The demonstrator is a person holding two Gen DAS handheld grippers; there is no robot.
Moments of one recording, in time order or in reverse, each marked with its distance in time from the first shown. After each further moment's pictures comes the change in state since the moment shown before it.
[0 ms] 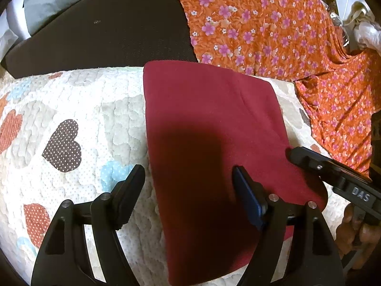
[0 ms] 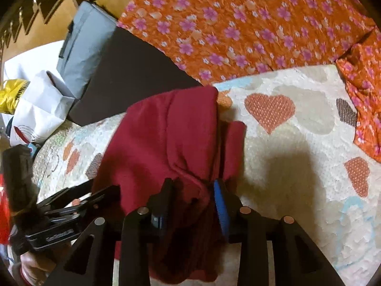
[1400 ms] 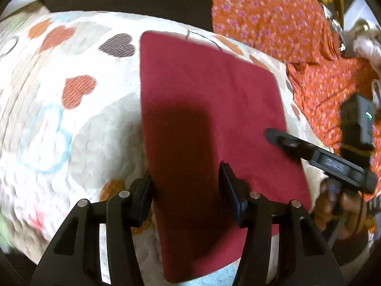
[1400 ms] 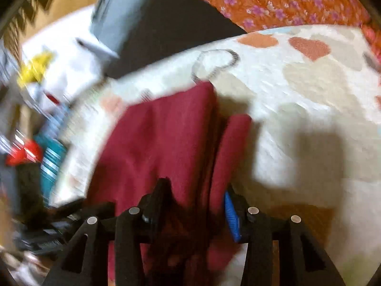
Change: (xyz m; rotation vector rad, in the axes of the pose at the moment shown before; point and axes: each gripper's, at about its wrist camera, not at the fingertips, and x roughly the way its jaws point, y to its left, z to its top) left arm -0.108 0.031 -0.125 -0.181 0.127 -0.057; right arm -0.017 0.050 -0.089 -0.048 0.222 0.150
